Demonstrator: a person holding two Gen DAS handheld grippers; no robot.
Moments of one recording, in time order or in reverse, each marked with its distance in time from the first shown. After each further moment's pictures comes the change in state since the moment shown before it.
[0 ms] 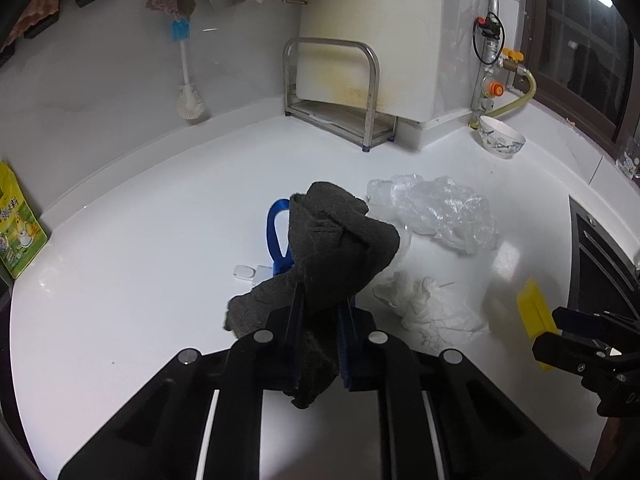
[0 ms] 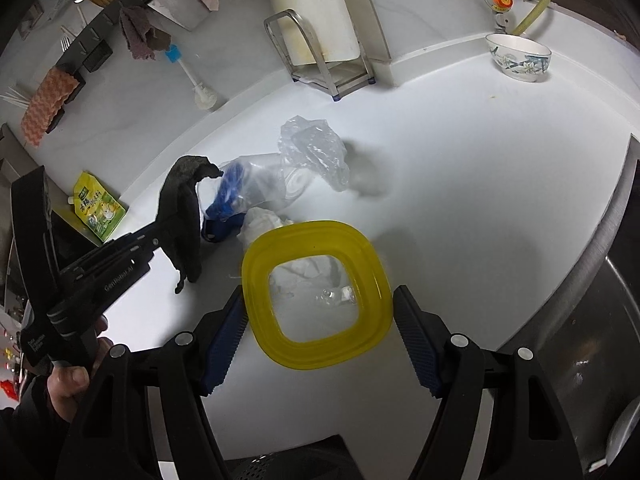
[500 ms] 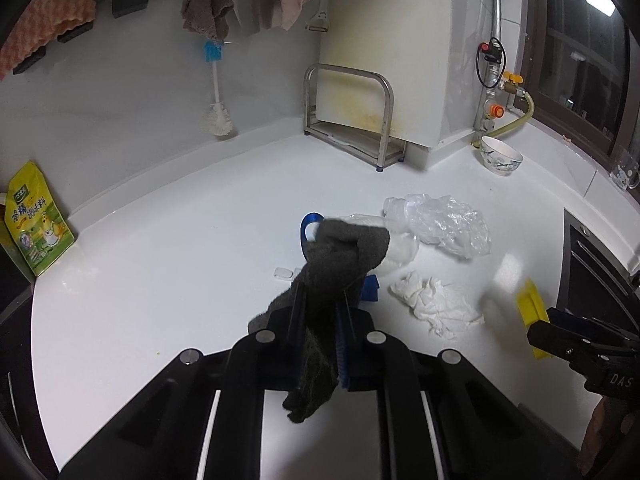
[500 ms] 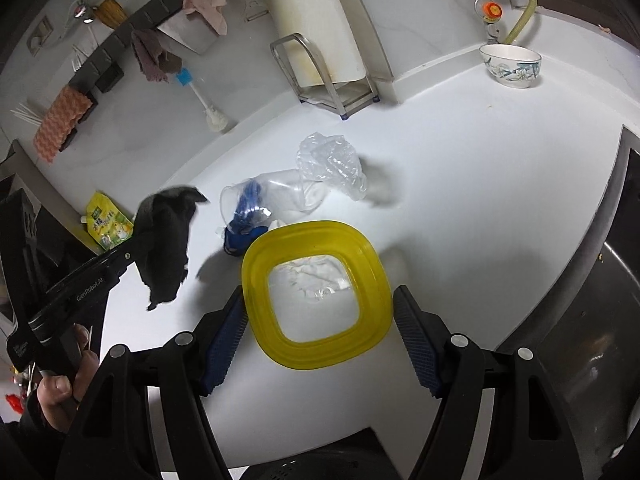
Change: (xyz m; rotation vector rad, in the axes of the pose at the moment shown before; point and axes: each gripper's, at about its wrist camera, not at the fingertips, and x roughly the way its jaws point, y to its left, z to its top) left arm -0.046 0.022 -0.005 -0.013 -0.043 0.019; right arm -0.015 0.012 -0.017 0.035 -0.093 0.030
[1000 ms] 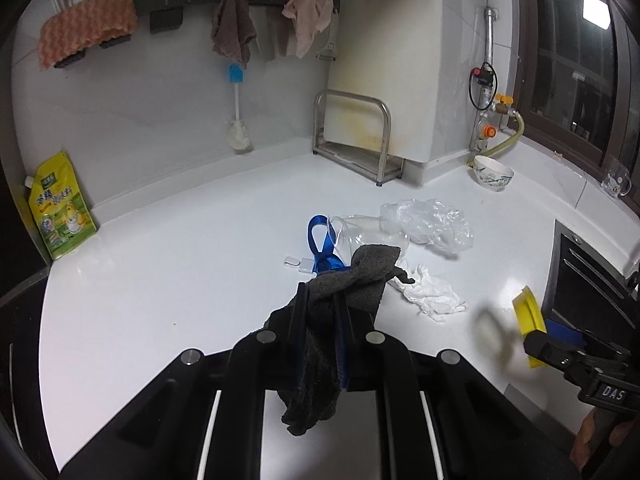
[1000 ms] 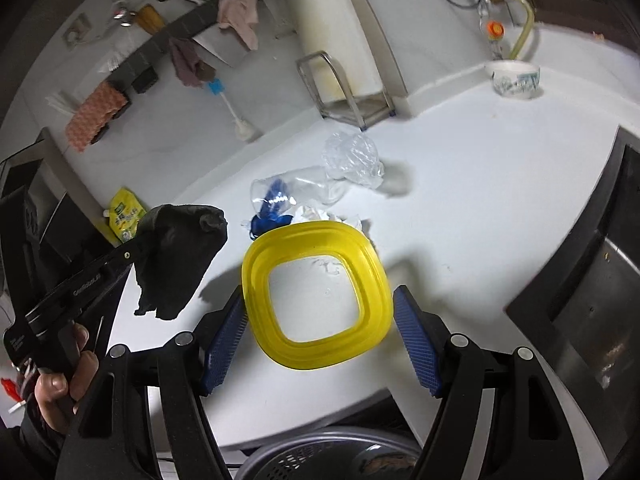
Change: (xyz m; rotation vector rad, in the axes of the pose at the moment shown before) left arm -0.046 -0.002 -0.039 -0.028 -0.118 0.027; right arm -0.033 0.008 -0.046 -0.042 -0.124 0.066
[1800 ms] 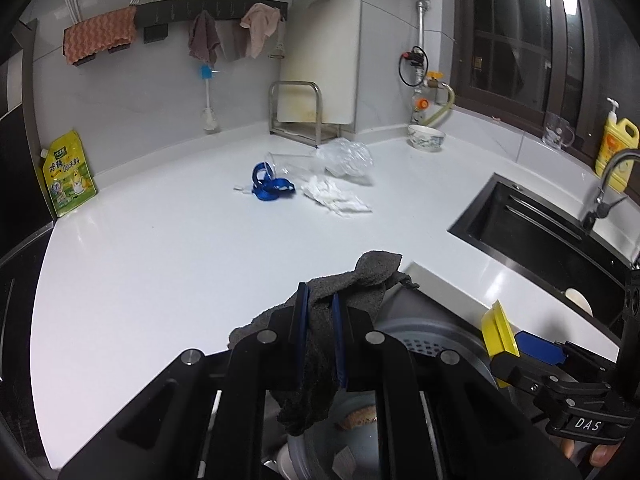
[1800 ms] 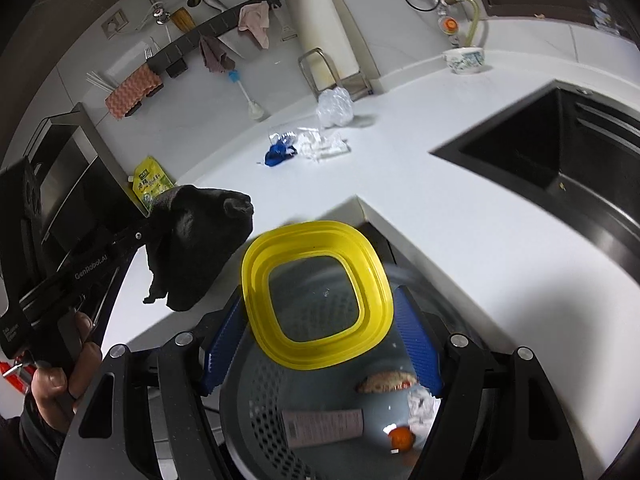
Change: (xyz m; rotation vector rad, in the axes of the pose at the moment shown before) left arm -0.105 -0.076 -0.124 0.052 -0.010 -0.077; right arm -0.111 -0.007 -0.151 0.022 -0.003 -0.018
